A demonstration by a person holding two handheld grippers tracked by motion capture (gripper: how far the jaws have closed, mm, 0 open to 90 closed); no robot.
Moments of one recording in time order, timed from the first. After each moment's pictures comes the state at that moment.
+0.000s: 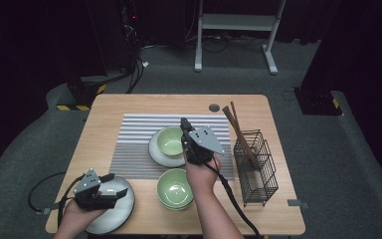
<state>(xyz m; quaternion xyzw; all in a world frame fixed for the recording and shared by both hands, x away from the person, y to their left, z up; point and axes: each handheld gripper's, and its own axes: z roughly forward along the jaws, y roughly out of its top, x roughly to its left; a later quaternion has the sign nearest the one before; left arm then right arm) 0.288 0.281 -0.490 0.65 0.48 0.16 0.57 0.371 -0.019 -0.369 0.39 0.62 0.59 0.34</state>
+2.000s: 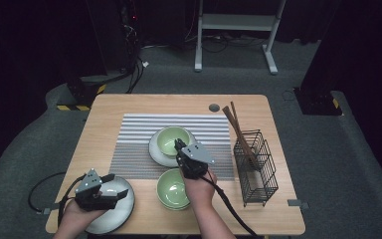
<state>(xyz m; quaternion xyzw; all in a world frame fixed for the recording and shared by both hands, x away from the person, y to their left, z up) 0.287 0.278 -0.487 0.66 0.49 0.16 0.56 0.363 -0.013 -0.428 0.40 0.69 0.53 0.29</state>
